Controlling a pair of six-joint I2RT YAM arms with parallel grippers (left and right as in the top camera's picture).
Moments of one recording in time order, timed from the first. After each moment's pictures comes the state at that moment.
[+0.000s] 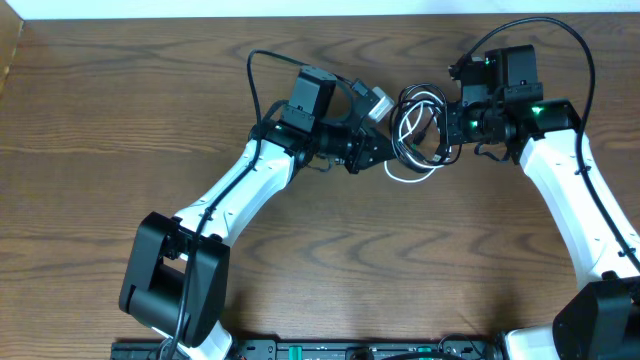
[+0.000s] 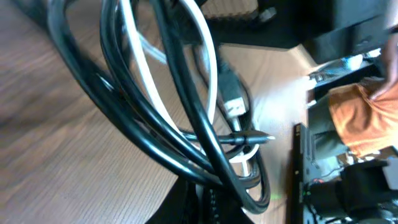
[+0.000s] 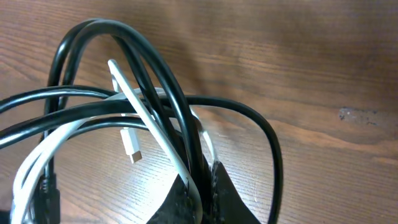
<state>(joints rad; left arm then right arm) -0.46 1.78 1.25 -0.28 0.92 0.00 0.16 1.61 1.35 -0.75 -0.25 0.07</state>
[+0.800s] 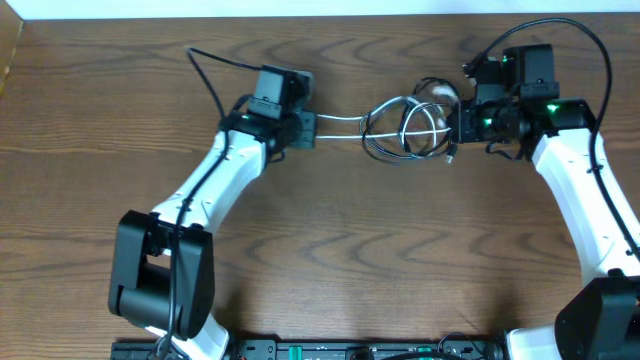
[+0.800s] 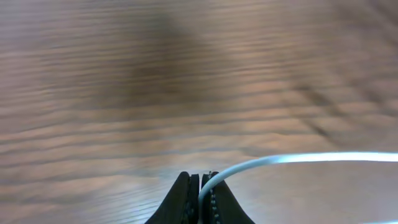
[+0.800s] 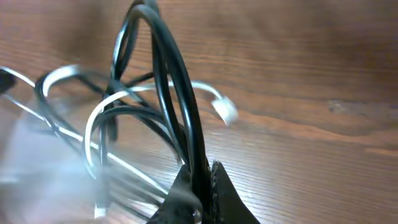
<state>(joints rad) -0.29 1.78 1.25 -0.44 0.10 -0.16 0.08 1.61 1.35 -0.77 -0.30 0.07</state>
